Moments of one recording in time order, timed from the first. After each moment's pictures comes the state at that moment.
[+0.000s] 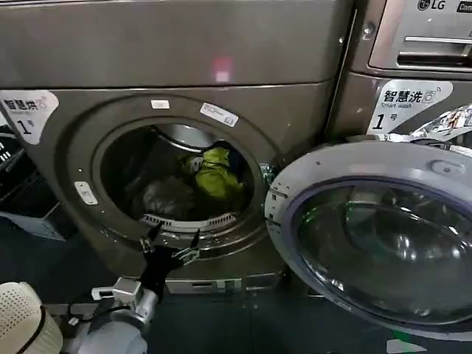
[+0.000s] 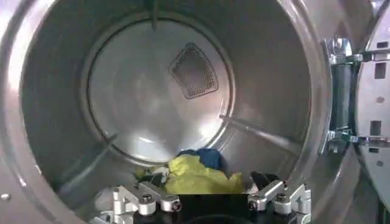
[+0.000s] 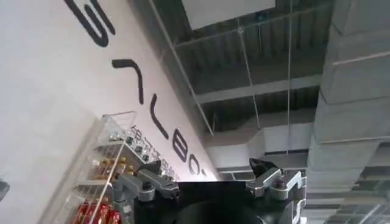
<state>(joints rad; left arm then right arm) 1.39 -1.38 -0.43 -2.25 -0.05 0.43 0.06 -1.42 0.99 2.39 1.95 0.49 -0.20 -0.23</state>
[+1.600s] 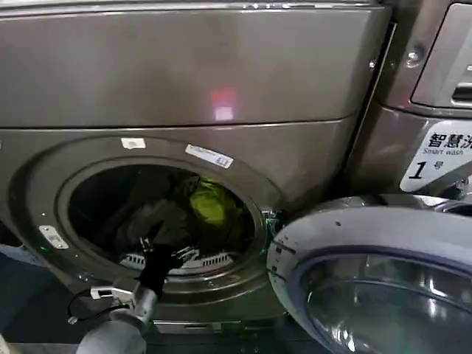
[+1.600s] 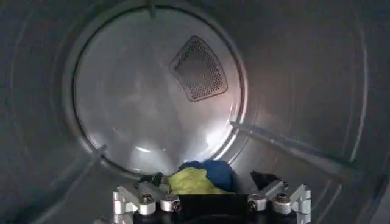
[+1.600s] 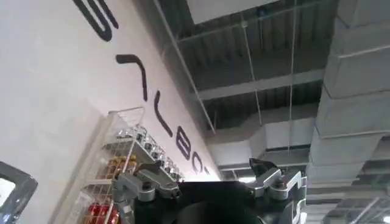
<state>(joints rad) 1.29 -1.35 -0.44 -2.19 0.54 0.28 0.14 -1.45 0.99 2.41 1.98 0.44 -0.24 -0.23</state>
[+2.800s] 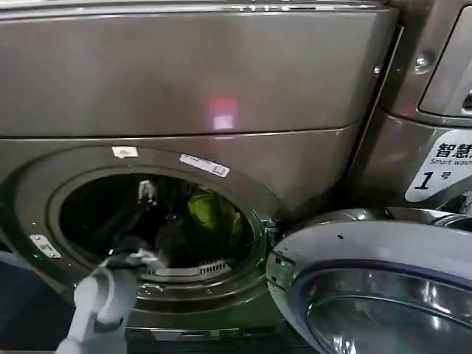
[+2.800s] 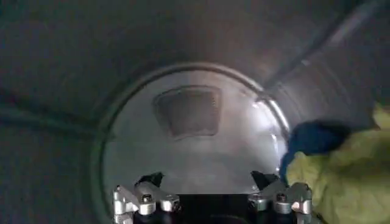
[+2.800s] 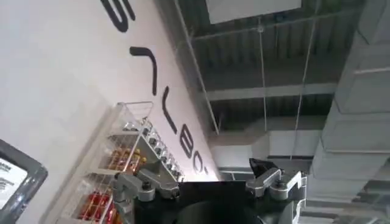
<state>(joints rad) 0.73 -1.34 -0.44 -1.86 1.24 -0.14 1.24 -1.48 1.02 2.42 2.01 0.43 -0.22 -0.26</state>
